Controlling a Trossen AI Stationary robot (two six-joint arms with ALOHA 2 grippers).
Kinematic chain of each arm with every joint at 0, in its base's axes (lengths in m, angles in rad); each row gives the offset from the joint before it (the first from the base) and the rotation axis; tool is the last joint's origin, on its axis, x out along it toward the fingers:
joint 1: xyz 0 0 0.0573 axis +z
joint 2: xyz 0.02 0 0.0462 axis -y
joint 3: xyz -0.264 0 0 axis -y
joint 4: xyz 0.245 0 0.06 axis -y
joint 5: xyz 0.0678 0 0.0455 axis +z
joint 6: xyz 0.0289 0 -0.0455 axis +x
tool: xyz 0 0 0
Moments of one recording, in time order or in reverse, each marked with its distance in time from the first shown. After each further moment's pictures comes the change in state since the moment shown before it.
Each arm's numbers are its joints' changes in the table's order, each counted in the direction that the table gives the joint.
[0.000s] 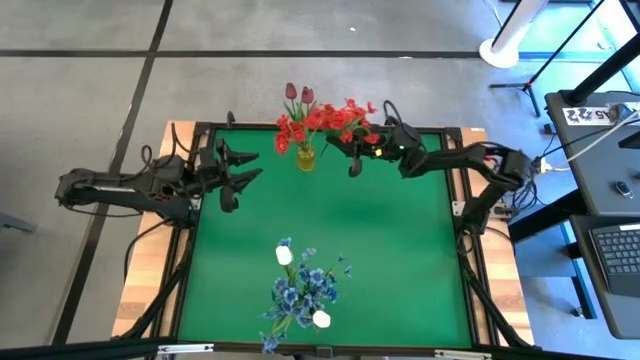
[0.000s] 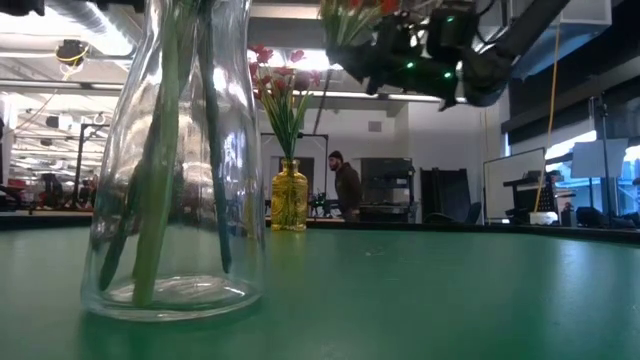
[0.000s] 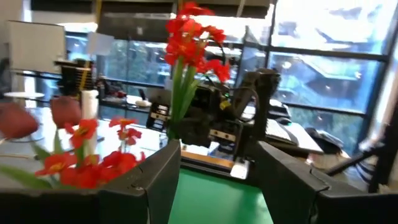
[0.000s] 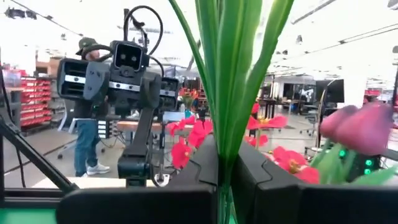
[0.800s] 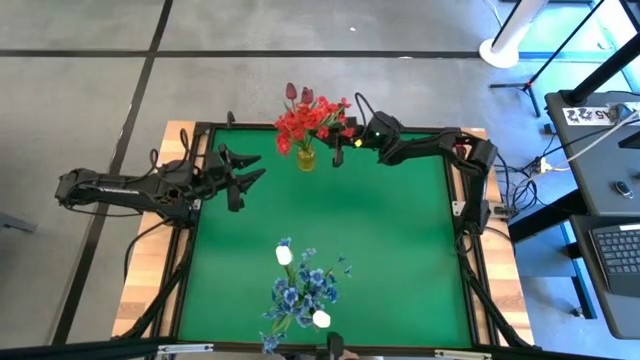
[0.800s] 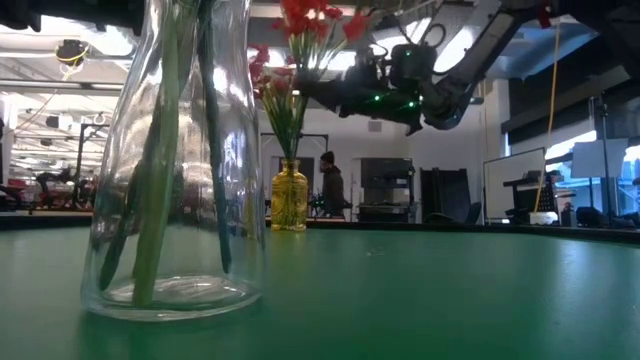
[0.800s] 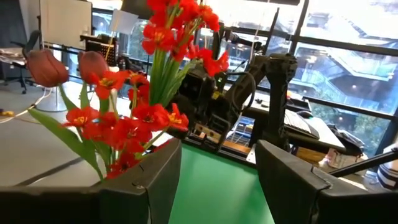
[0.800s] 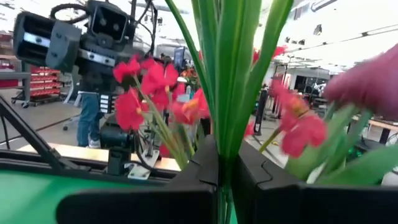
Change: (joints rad) left arm 0.000 -0.004 -0.083 0.022 0.096 -0.089; right arm -0.083 -0.269 0.244 -0.031 0.141 -0.079
